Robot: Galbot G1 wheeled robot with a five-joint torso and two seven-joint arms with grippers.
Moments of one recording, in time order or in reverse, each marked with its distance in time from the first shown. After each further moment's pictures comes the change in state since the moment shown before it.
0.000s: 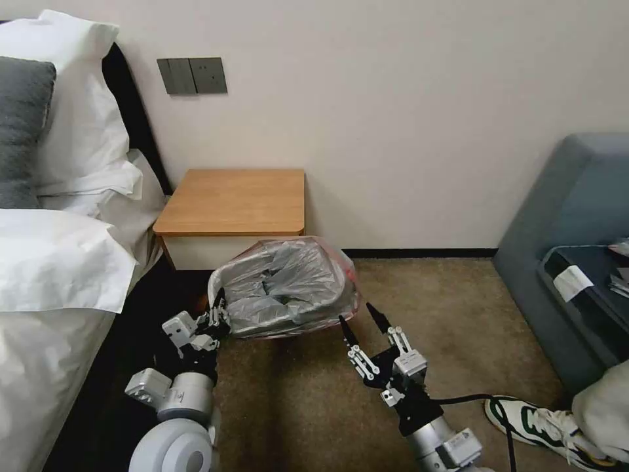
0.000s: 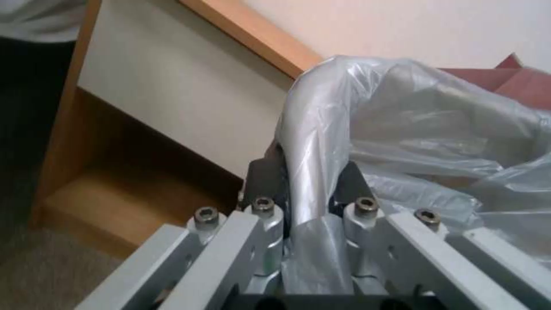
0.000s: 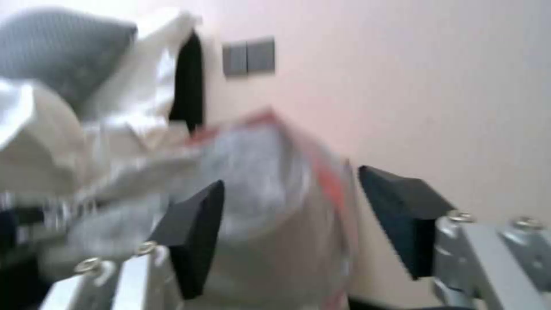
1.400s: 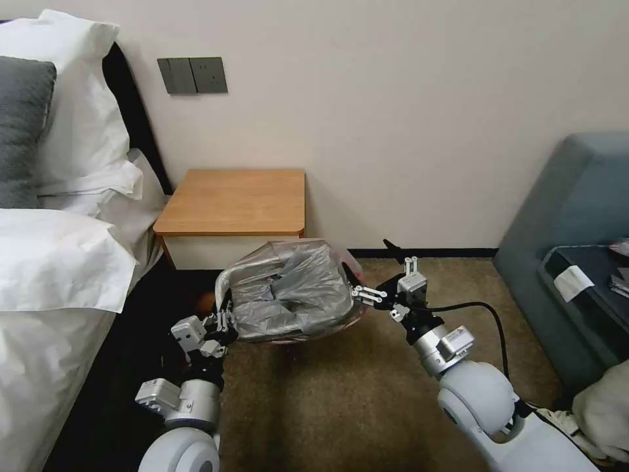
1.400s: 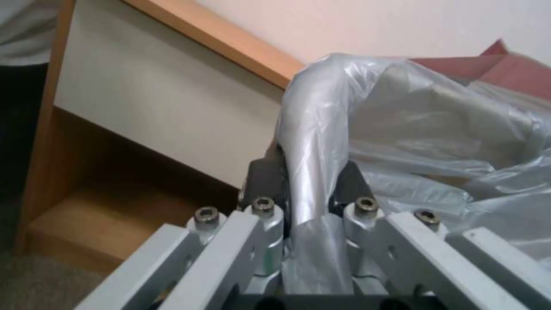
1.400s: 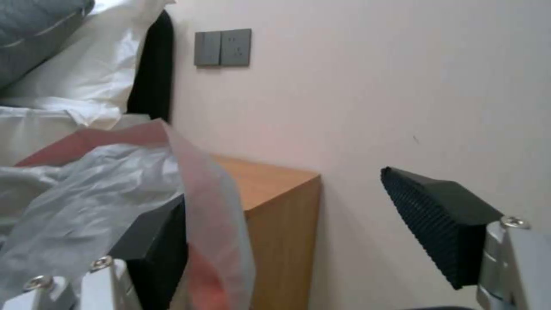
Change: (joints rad) left arm 0.032 -0.011 0.026 0.011 0.096 -0.063 0.066; right arm 0.438 -0.163 -0.040 -0.207 0.223 -0.145 0.031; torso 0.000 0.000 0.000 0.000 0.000
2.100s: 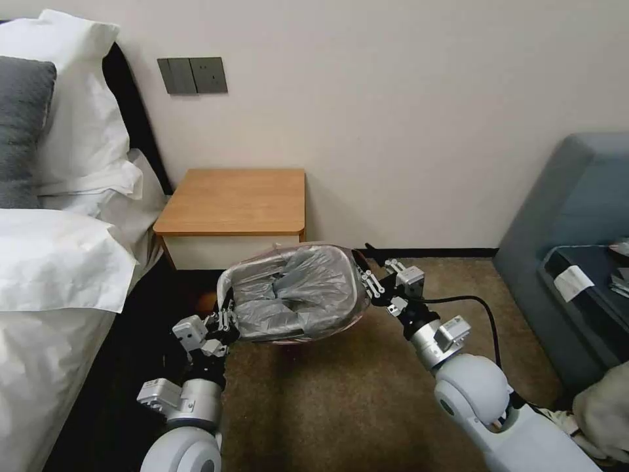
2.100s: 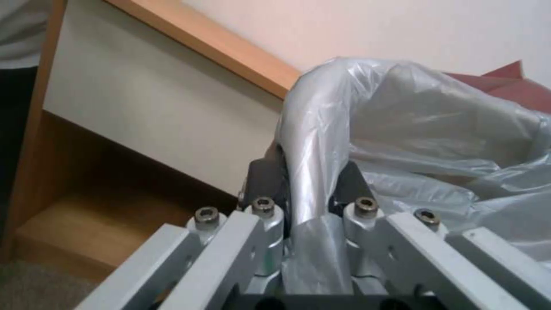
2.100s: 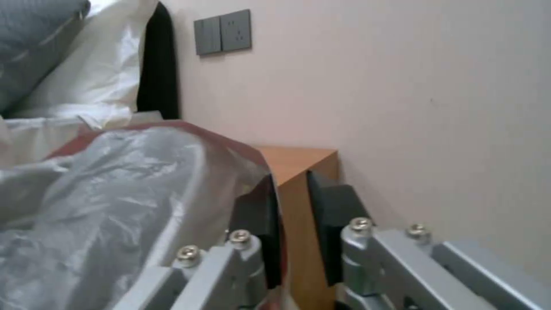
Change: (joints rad) left arm -0.006 -0.002 0.005 0.001 -0.006 -0.014 0.014; right arm 0.009 -0.006 -0.011 0.013 0.151 -0.064 -0.015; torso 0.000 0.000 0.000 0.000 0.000
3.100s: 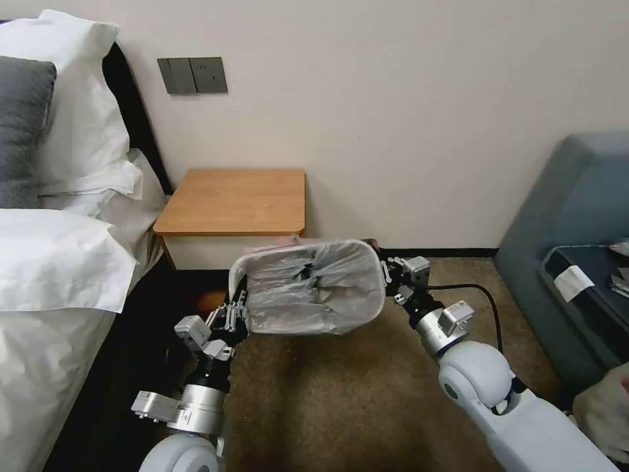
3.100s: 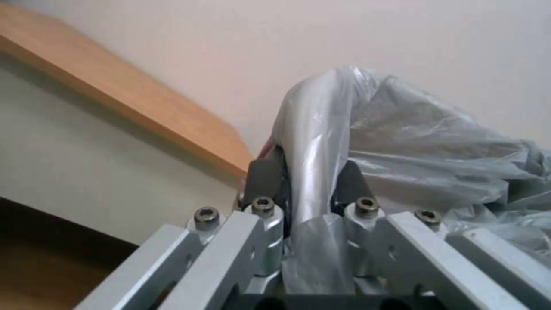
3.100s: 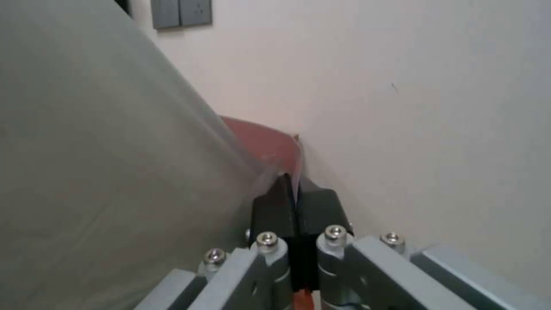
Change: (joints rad) left arm 0.025 0.012 0.001 -0.009 -0.137 -0.132 0.270; right arm 0.085 -0.015 0.001 -0.115 -0.008 -0.019 0.032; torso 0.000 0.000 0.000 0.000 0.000
